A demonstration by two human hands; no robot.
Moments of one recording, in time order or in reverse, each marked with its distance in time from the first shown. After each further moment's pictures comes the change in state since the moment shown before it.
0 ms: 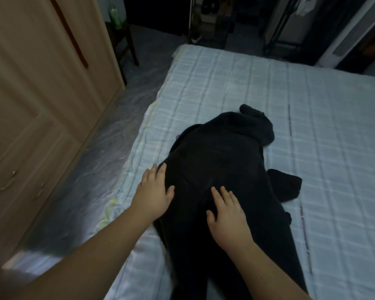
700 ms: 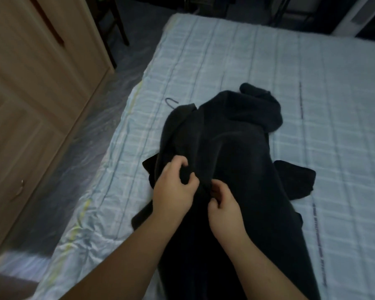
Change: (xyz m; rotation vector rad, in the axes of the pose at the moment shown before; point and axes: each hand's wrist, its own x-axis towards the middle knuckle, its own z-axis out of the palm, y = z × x) left_hand 0.035 0.089 0.066 -0.488 0.282 -0.030; right_hand 0.057 0.037 0.022 0.753 0.069 0.119
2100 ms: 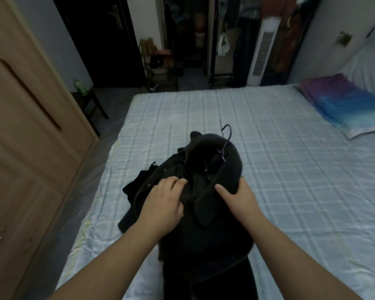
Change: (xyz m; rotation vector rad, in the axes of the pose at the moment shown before) left_hand -0.228 0.198 -0.062 0.575 -0.172 0.746; right_hand -0.232 -0.020 -0.258 0.146 0.321 -0.045
